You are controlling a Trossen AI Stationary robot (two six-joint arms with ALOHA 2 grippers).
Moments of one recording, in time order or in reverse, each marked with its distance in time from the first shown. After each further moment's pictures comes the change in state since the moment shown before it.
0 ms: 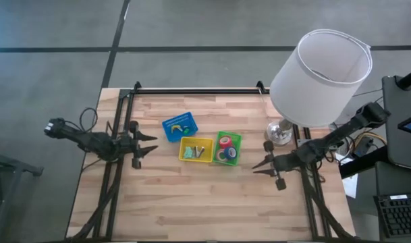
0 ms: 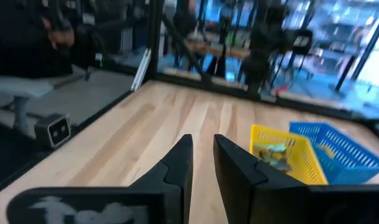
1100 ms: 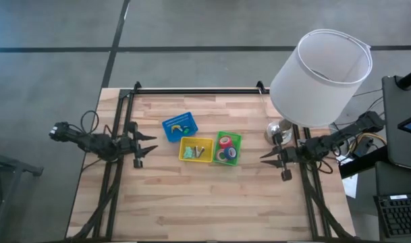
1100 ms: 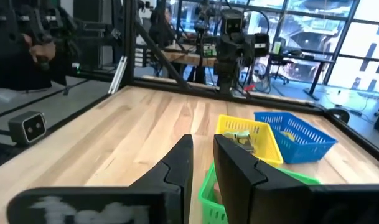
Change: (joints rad) left arm 0.008 -0.190 -0.112 0.016 -0.016 0.135; right arm -0.079 -0.479 -0.200 -0.188 0.003 -0.016
